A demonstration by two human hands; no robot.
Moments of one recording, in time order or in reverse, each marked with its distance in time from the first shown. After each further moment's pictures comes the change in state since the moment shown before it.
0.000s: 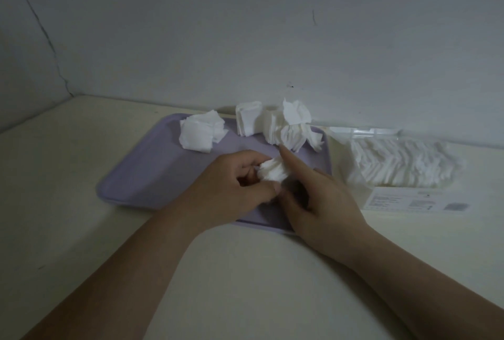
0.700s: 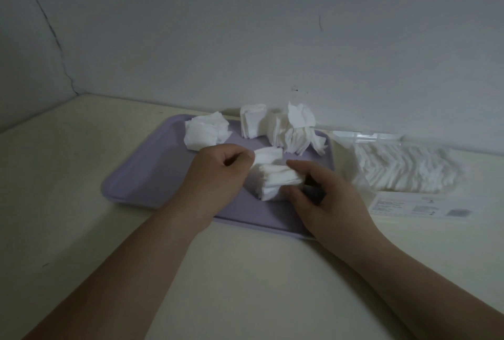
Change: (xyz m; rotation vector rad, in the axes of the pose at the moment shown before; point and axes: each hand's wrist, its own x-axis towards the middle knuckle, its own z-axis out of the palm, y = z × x) left_hand 0.005 -0.001 -0.008 0.011 0.388 -0.147; right_hand 0.001 0.002 -0.002 0.192 0.111 0.132
